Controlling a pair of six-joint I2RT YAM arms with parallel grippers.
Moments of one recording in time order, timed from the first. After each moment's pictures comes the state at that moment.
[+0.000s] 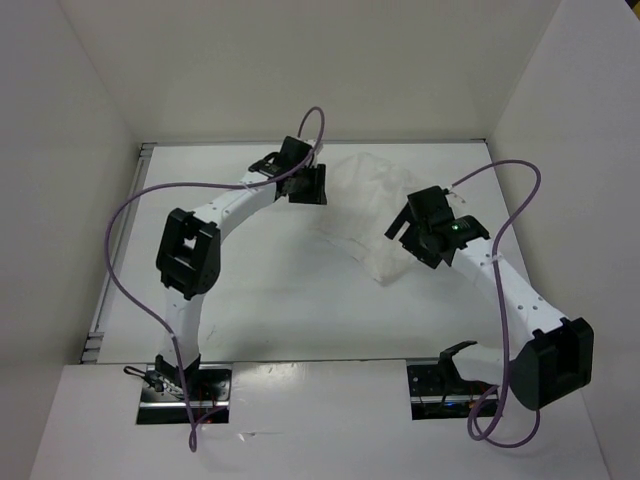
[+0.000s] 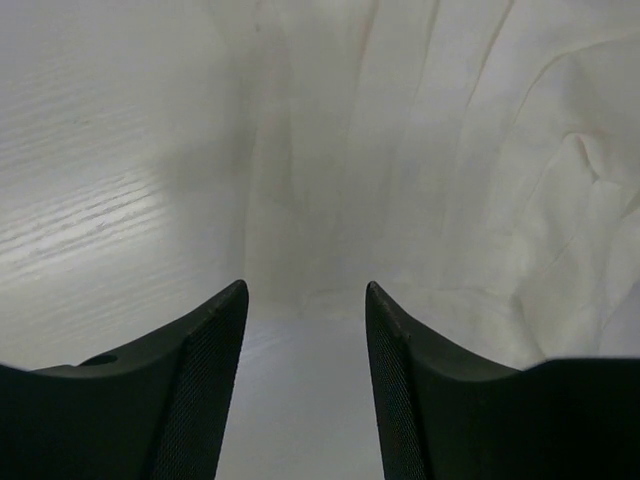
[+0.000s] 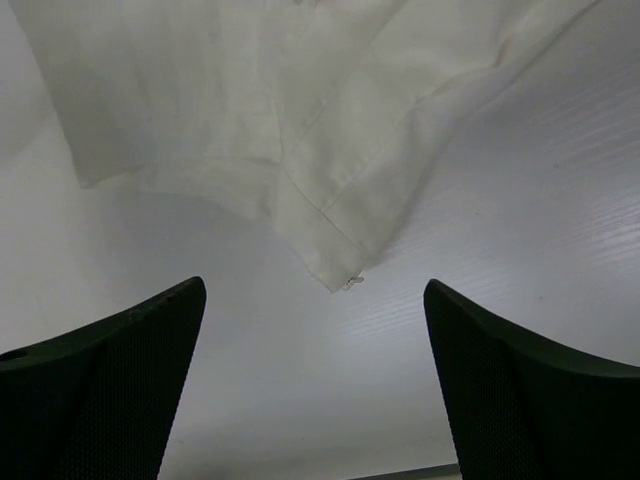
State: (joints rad) left arm -0.48 2.06 1.76 -0.51 0.12 -0.37; right arm 0.36 1.21 1.02 -0.78 0.25 0.94
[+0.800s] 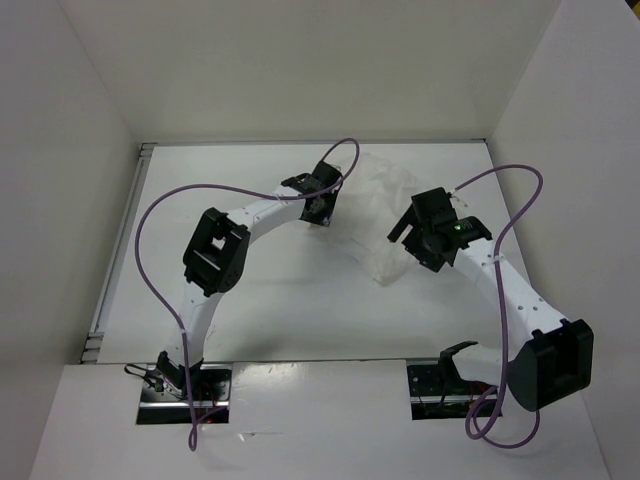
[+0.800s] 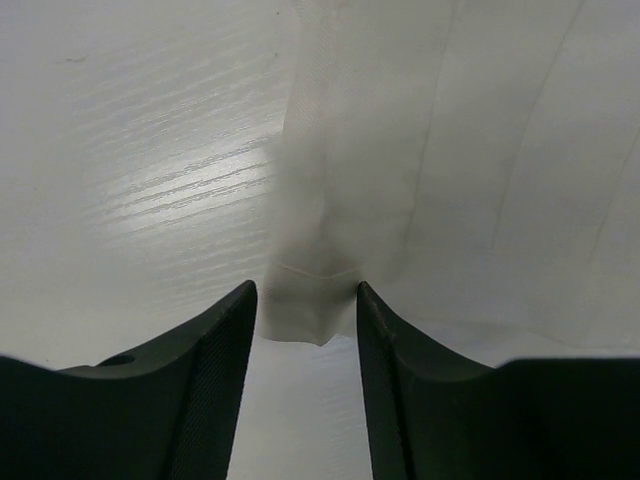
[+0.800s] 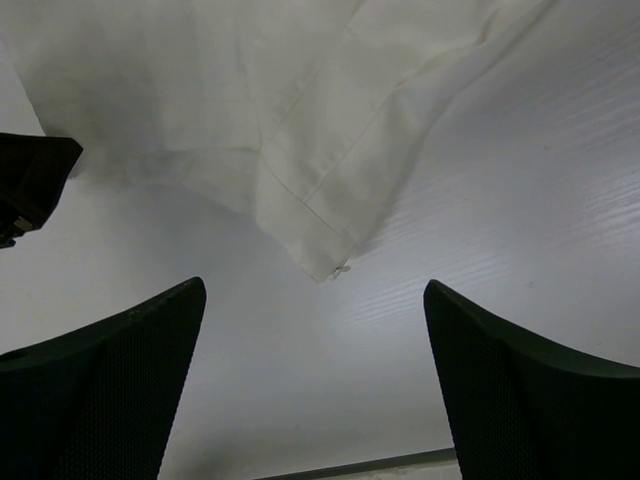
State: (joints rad) left arm -0.61 2.24 1.83 -0.58 -0.21 -0.29; right arm 0.33 1.20 1.00 -0.81 0.21 0.94
